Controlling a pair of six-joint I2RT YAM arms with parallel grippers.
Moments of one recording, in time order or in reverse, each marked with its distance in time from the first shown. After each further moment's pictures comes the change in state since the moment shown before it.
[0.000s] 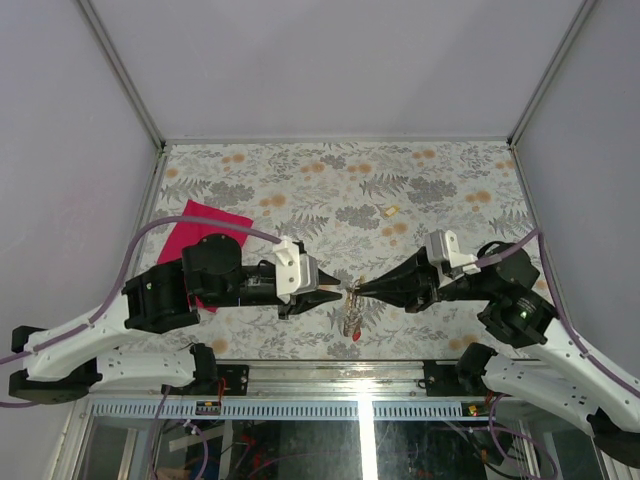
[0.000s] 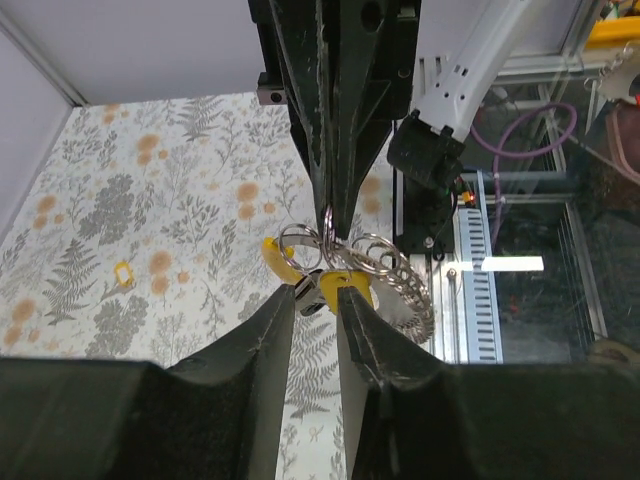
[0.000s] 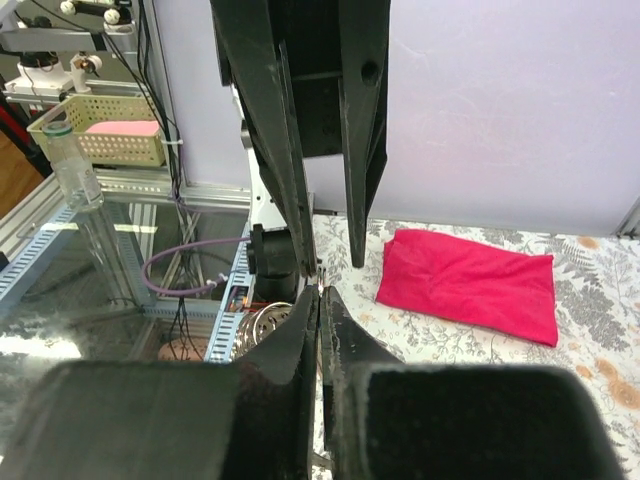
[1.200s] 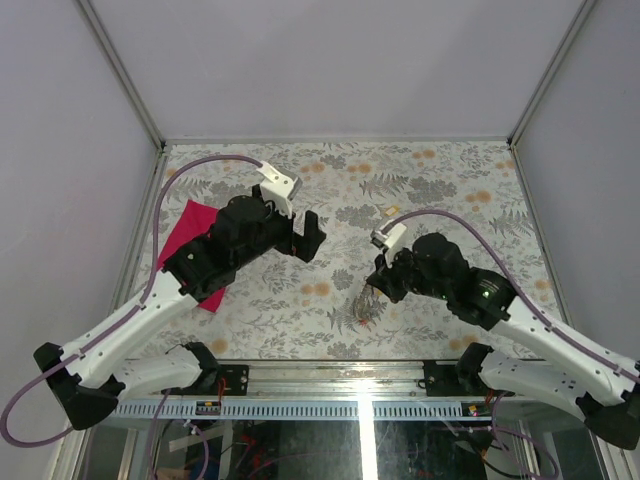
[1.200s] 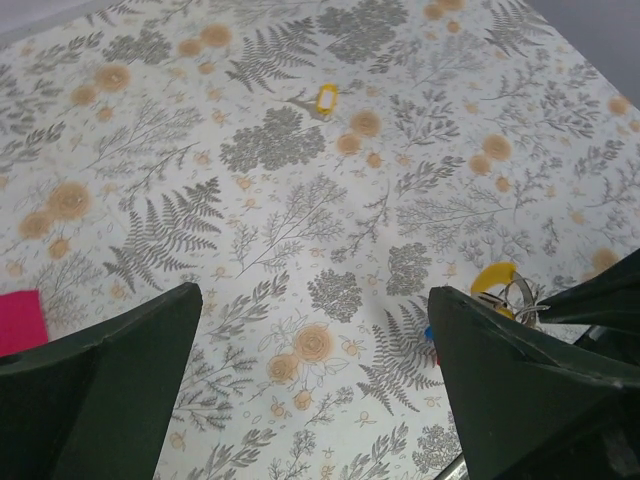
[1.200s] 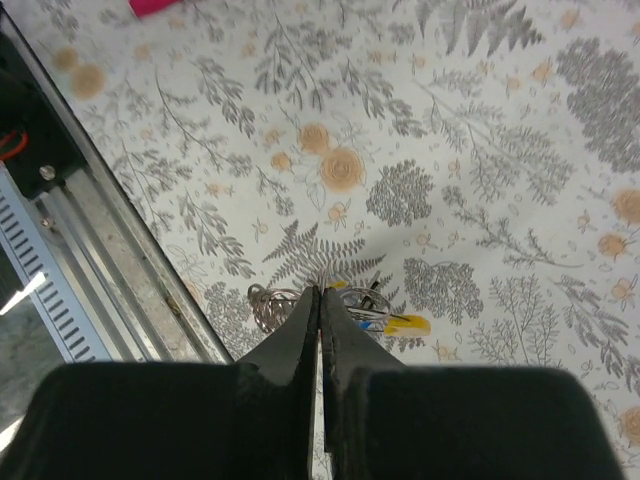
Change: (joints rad) left arm 0.437 0.082 -0.227 0.166 -0.292 -0.393; right arm 0.000 0.149 -0.011 -0.547 0.618 0.001
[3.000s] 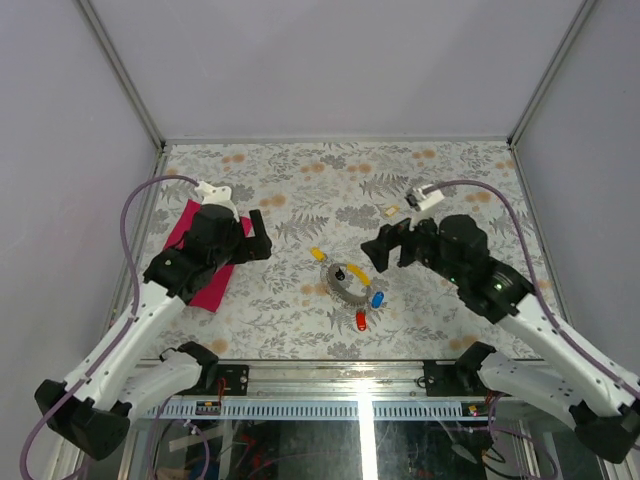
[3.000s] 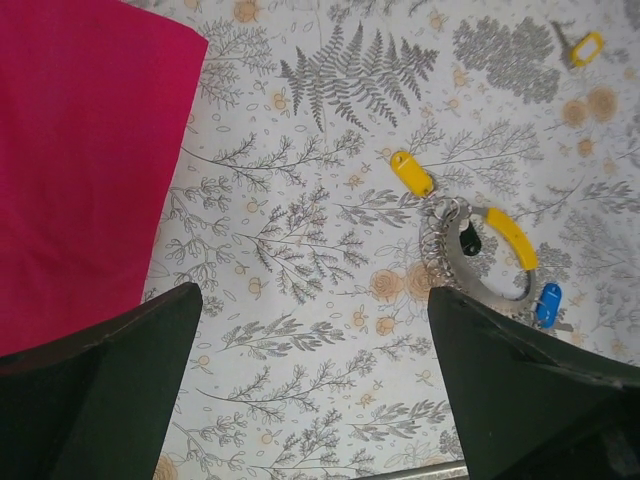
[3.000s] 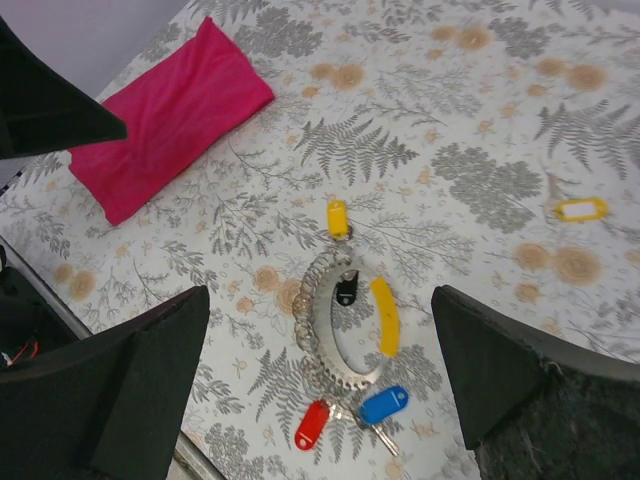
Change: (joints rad) left arm 0.341 -0.092 -0.165 -0.271 -0.095 -0.299; right arm -0.158 0.078 0.053 0.206 0.088 0.166
